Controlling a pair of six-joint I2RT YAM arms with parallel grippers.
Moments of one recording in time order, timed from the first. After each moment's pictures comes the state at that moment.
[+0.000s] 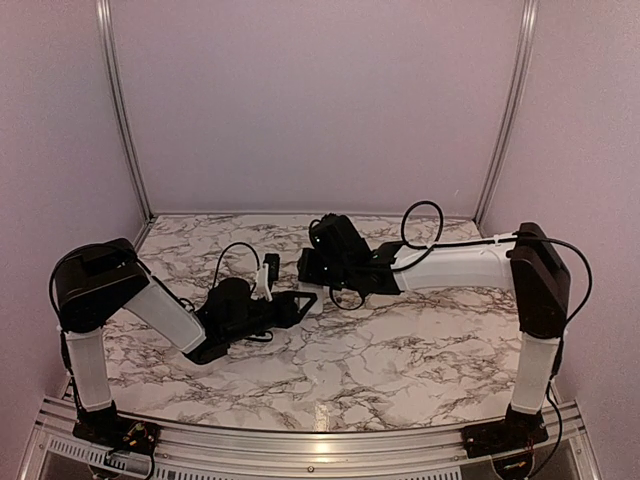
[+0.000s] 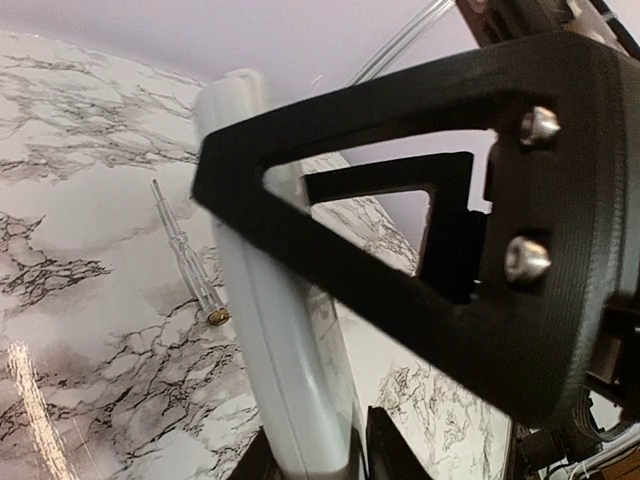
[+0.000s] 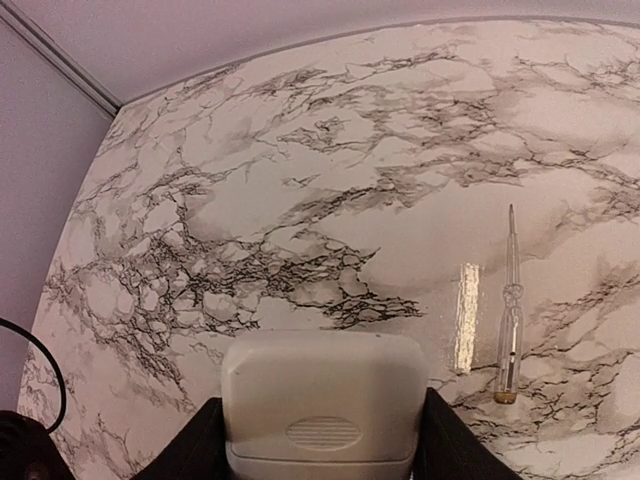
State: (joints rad) left arm -0.91 1.95 0.71 1.12 0.06 -0.74; right arm 0.94 1.94 1.40 -0.11 0.35 0.77
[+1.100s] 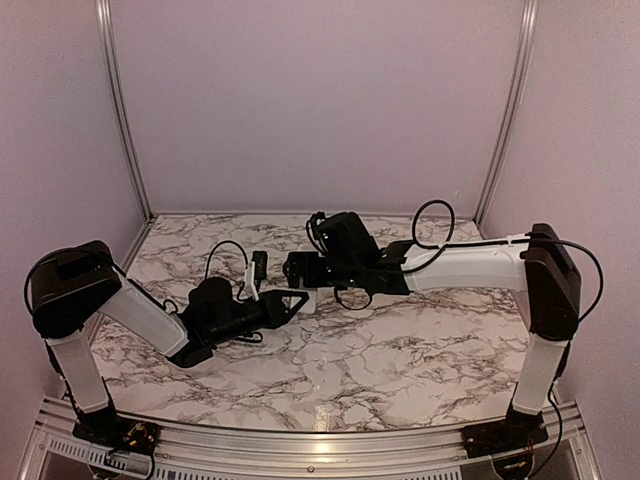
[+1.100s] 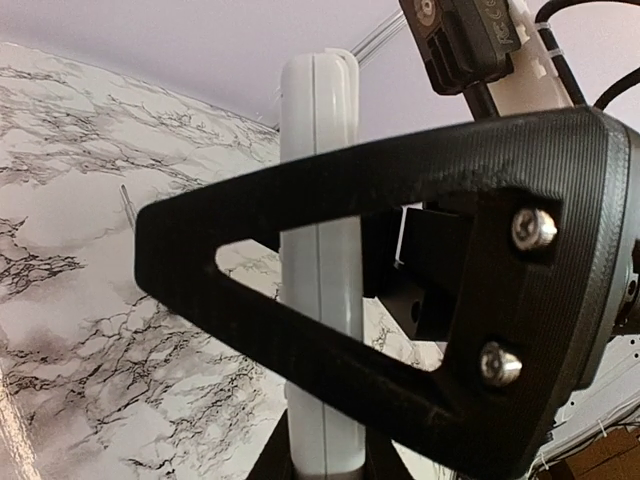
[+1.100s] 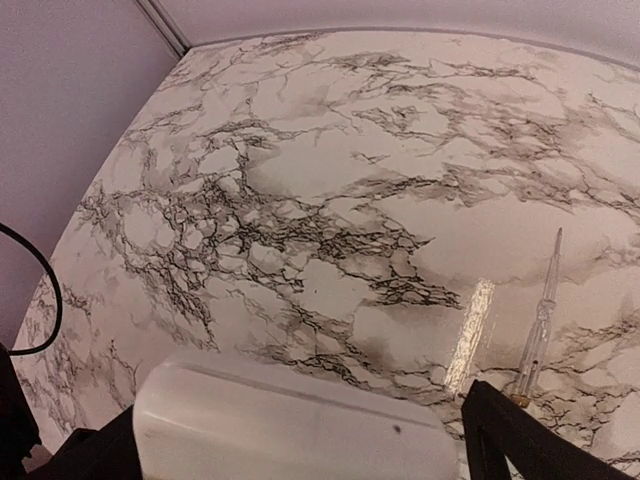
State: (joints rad) left arm -0.91 1.82 0.60 1.15 0.10 -0.80; right arm 0.94 1.88 1.36 -0.08 0.20 0.58
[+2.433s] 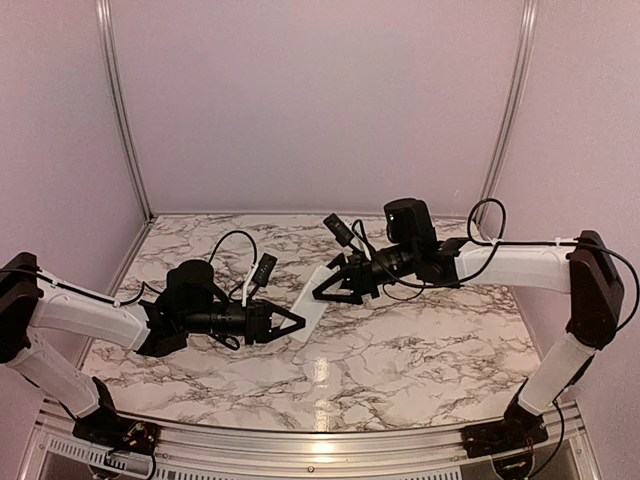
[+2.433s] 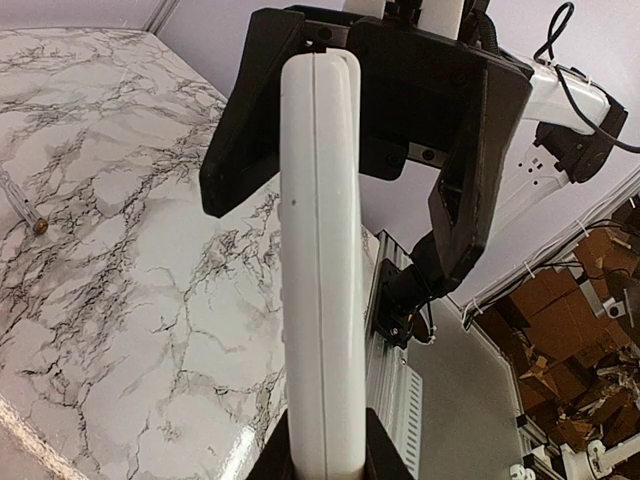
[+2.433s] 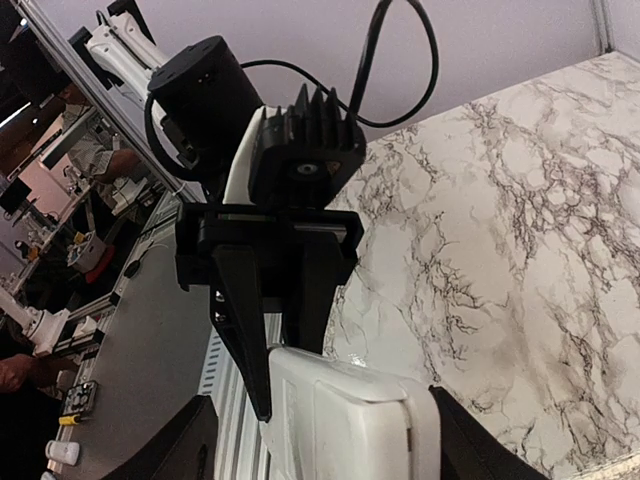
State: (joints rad) left arm -0.91 1.46 0.58 0.70 0.52 -0.64; right arm 0.72 1.64 1.09 0.10 -1.01 0.13
